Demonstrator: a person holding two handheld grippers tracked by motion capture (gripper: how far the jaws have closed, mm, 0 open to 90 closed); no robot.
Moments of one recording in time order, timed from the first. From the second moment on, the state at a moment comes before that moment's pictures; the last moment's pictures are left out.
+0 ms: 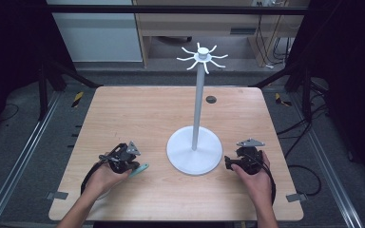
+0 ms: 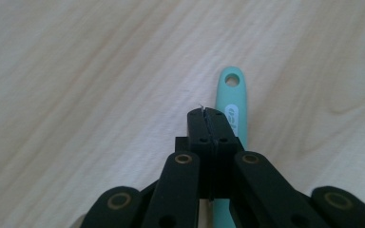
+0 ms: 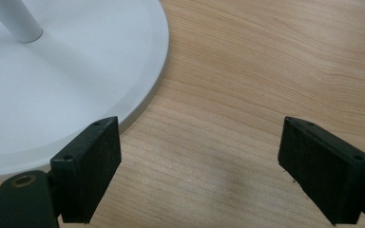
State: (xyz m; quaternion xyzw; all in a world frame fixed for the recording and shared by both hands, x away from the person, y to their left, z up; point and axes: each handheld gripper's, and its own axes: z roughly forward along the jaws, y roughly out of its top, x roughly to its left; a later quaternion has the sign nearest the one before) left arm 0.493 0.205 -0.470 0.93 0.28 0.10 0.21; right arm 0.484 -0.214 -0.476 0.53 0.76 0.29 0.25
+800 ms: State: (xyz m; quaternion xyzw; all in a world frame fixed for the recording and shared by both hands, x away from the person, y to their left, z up) left arm 0.486 0.194 -0.447 0.94 0.27 0.12 0.19; right arm 0.485 -0.216 -0.476 0.53 0.75 0.30 0.25
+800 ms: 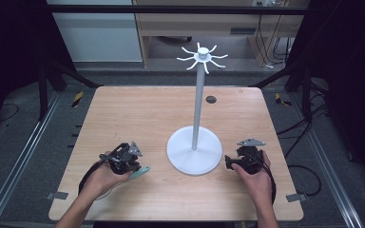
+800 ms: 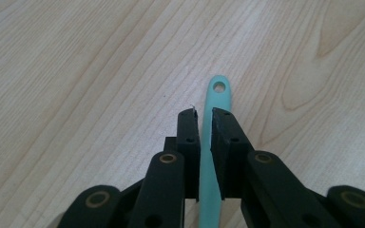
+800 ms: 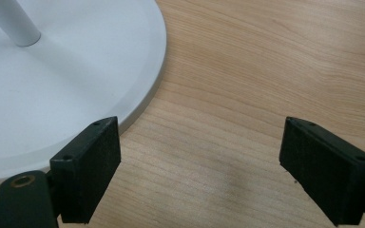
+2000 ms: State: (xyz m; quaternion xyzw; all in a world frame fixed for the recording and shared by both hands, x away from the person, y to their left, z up) left arm 0.500 0.164 -0.462 0.96 0.25 0.08 0.09; right arm 0.485 -0.217 -0.475 0.53 0.75 0.30 0.24
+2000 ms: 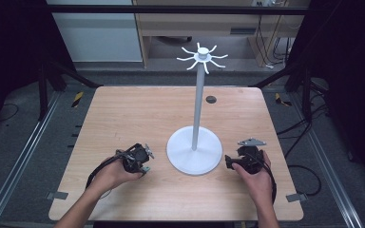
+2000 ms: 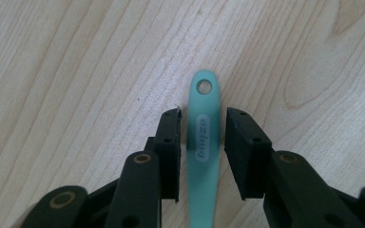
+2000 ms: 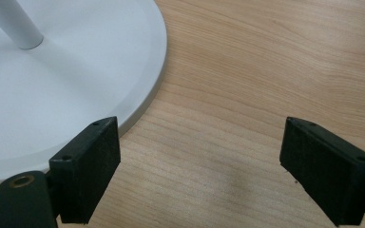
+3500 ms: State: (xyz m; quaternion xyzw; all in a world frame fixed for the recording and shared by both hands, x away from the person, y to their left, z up) left arm 0.470 0.204 -0.356 0.90 0.26 0.18 0.31; right arm 0.486 -0.216 -0.476 0.53 0.76 0.30 0.24
